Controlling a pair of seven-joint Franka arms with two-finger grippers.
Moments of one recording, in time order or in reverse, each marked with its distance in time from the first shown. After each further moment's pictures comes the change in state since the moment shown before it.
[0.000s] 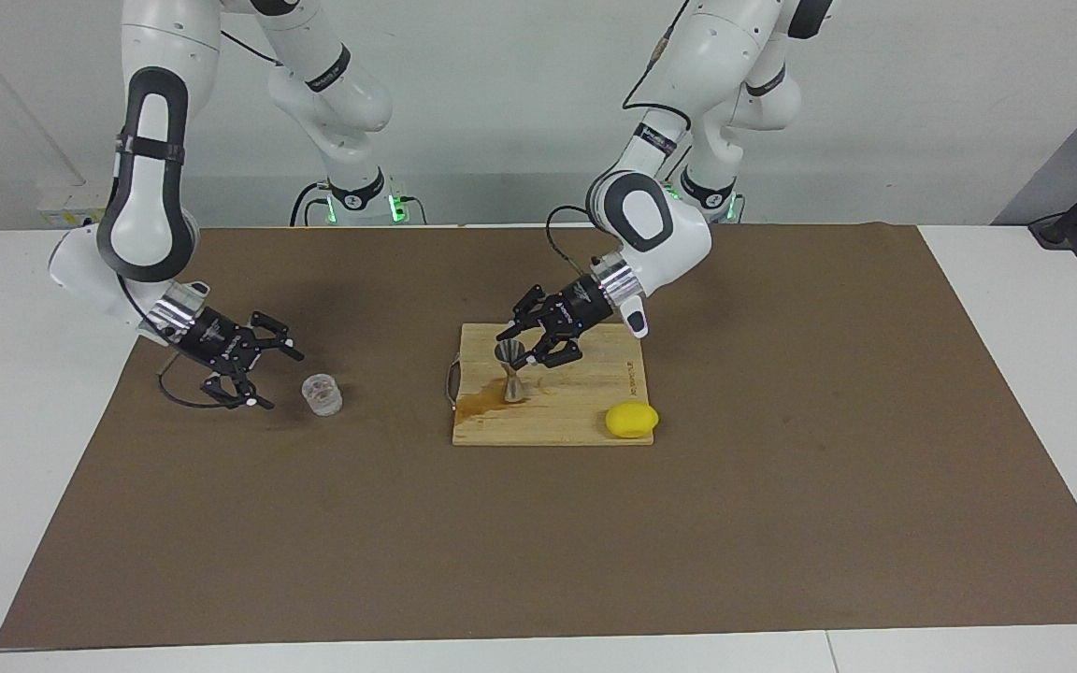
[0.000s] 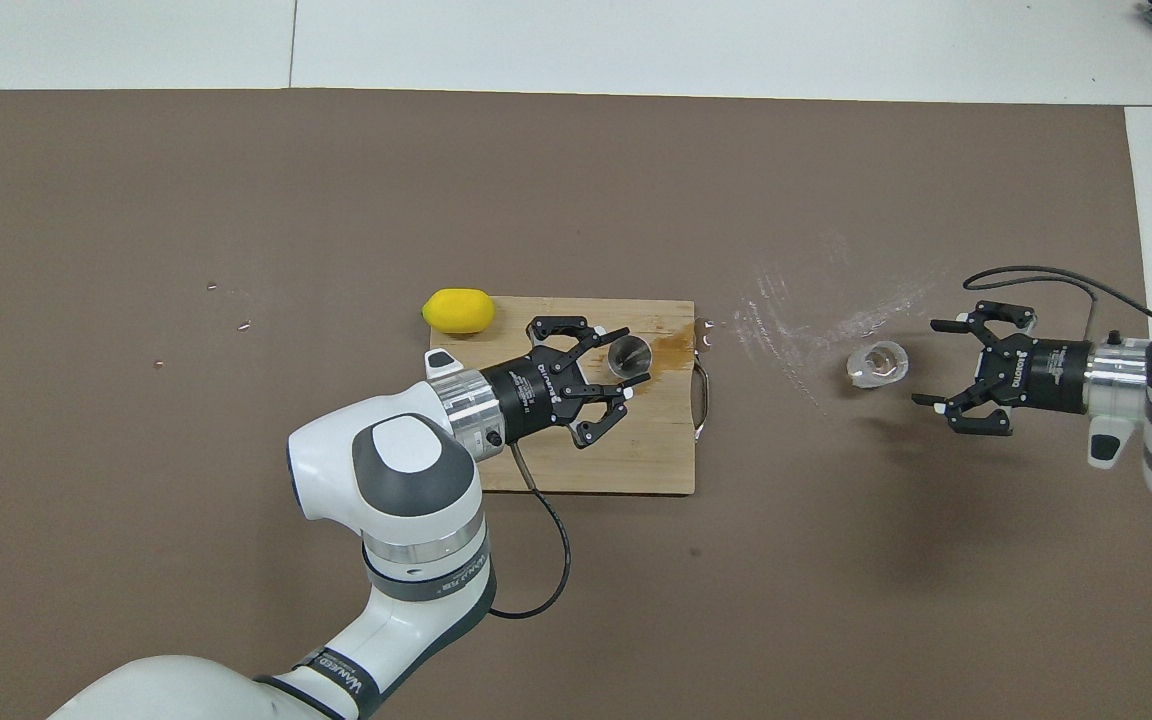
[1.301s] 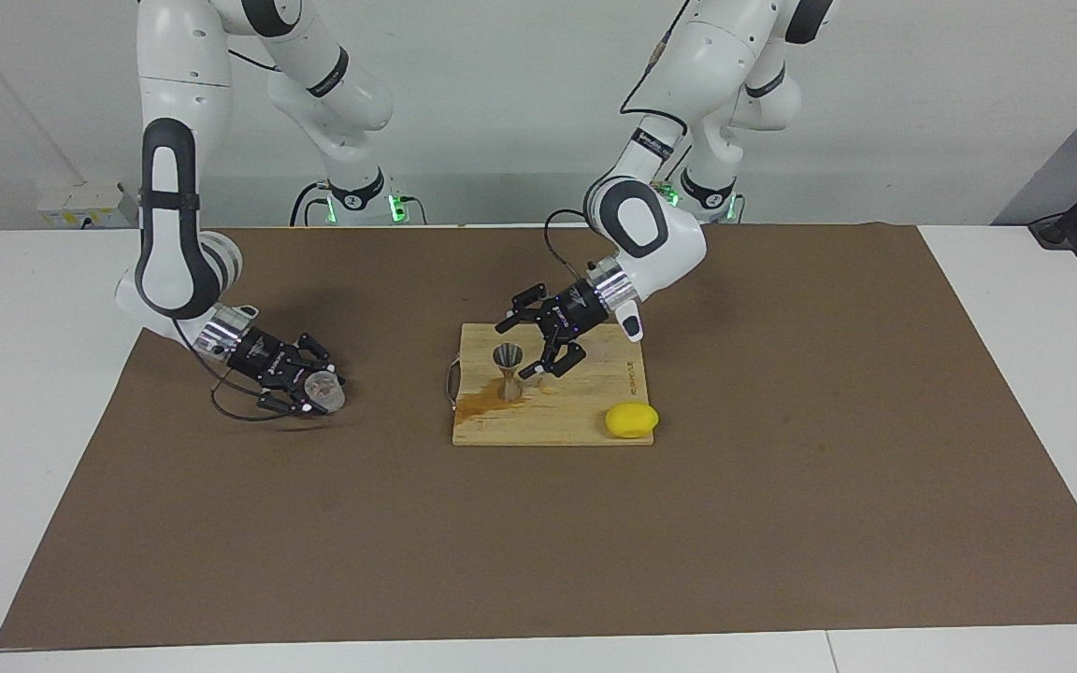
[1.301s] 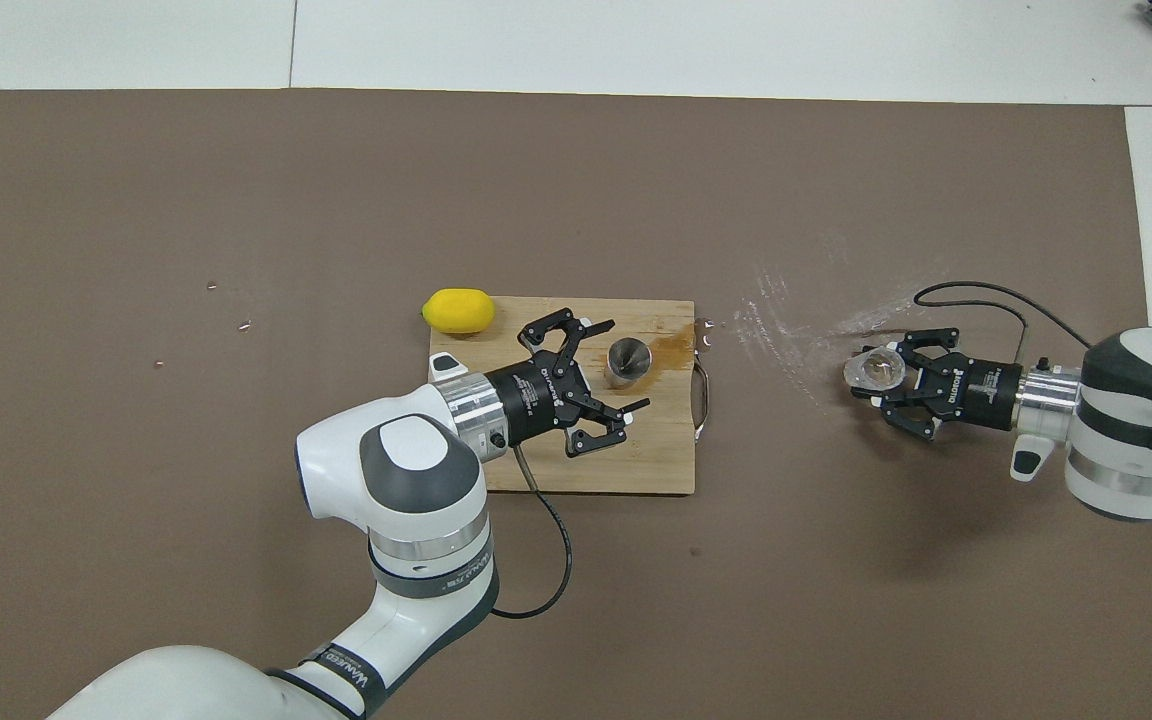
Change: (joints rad) left arm -0.008 0.019 0.007 0.001 -0.004 -0.001 0.008; right arm 0.048 0.083 -0.002 -0.051 0.227 0.016 -0.180
